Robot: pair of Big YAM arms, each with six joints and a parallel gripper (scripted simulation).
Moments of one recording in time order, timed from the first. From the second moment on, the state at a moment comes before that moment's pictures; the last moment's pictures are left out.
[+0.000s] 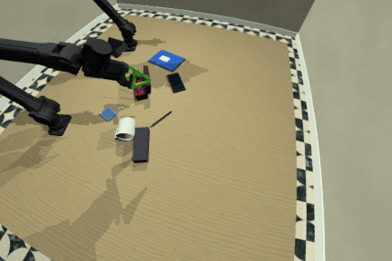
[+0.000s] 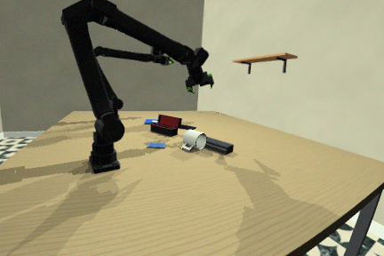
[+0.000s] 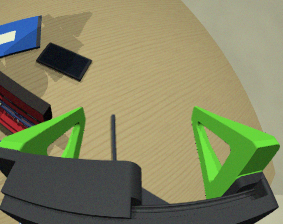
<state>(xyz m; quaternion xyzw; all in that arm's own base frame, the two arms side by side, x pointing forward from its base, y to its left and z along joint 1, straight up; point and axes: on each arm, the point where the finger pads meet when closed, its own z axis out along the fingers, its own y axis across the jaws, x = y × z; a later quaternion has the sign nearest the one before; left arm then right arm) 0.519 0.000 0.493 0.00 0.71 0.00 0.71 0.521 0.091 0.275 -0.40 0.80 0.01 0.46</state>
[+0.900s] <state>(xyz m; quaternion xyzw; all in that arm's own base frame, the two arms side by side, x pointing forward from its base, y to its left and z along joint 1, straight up) 0.519 0.000 0.493 0.00 0.71 0.00 0.71 0.534 0.021 0.439 -0.08 0.75 -0.01 0.65</state>
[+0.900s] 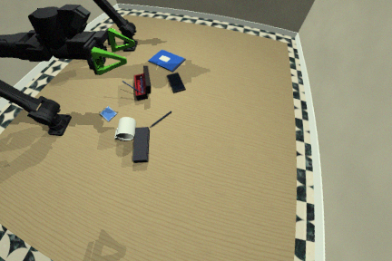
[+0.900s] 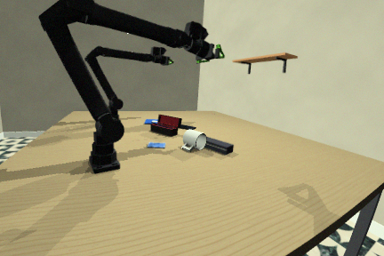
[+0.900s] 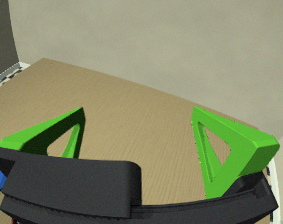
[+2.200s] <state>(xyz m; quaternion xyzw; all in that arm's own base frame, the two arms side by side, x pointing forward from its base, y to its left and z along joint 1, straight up) 0.519 -0.001 0.492 0.00 0.71 0.00 0.71 0.520 -0.001 0.493 0.00 0.71 0.00 0.71</state>
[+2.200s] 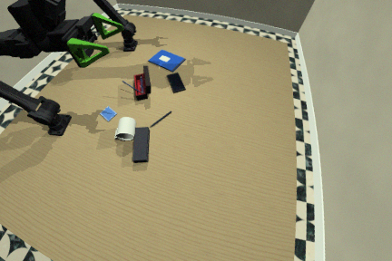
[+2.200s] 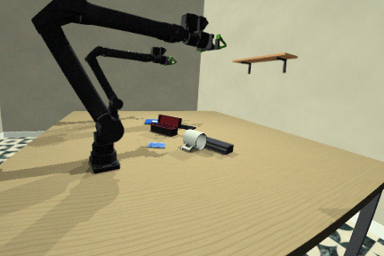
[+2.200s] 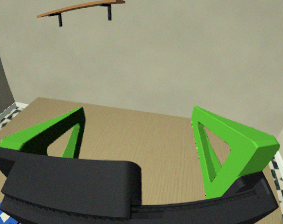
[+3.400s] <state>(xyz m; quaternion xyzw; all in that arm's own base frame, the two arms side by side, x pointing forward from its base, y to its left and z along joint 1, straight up) 0.414 -0.244 0.277 0.26 0.80 -0.14 0.53 0.520 -0.001 0.493 0.00 0.71 0.00 0.71</state>
